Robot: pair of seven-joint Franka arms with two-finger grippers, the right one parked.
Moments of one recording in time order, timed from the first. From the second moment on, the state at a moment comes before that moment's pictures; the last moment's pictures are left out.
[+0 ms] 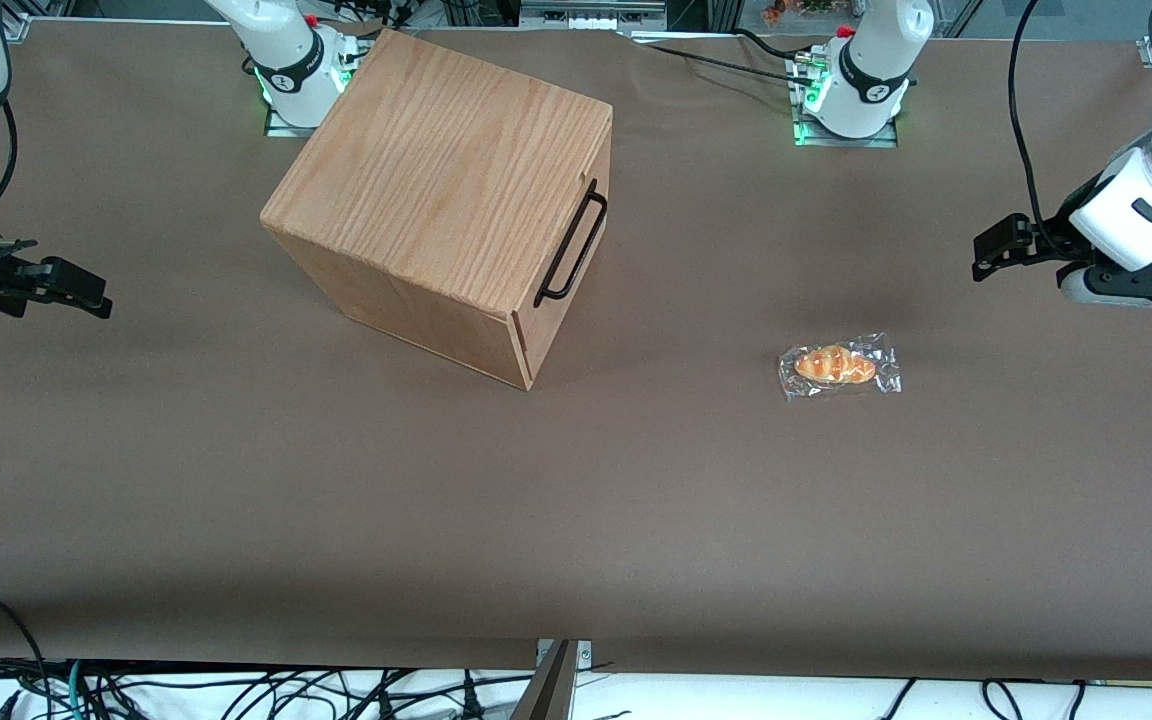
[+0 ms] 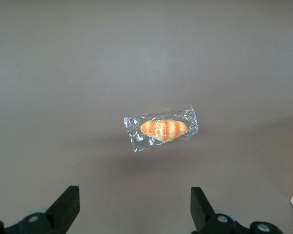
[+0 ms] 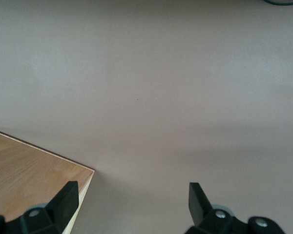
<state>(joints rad) -0.03 0.02 -0.02 -1.69 -0.01 1.67 0.00</state>
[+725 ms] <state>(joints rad) -0.03 0.02 -0.03 -1.68 -0.01 1.66 0.00</state>
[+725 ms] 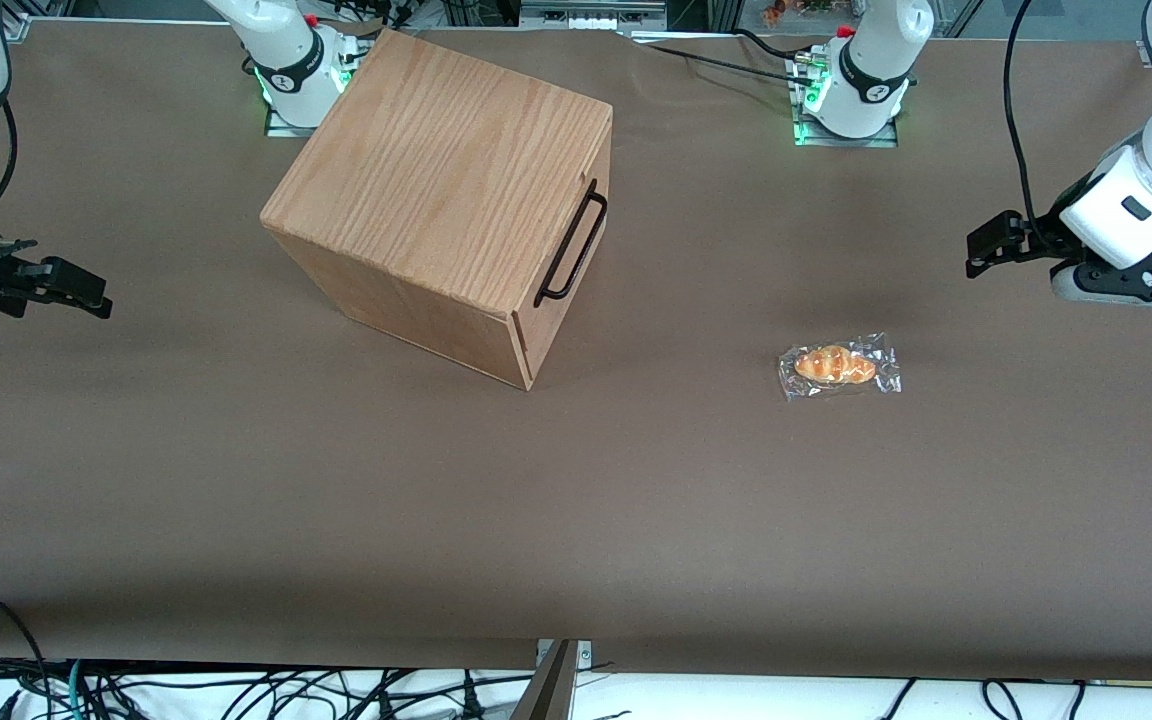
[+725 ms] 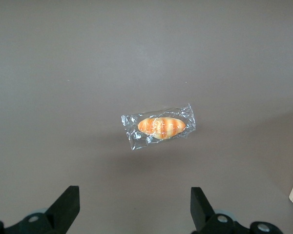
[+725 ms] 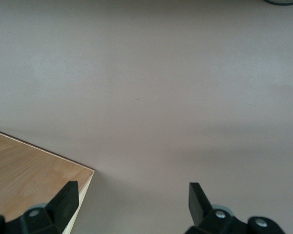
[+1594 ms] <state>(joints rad) -0.02 0.03 -0.10 -1.67 -0.02 1.64 0.00</state>
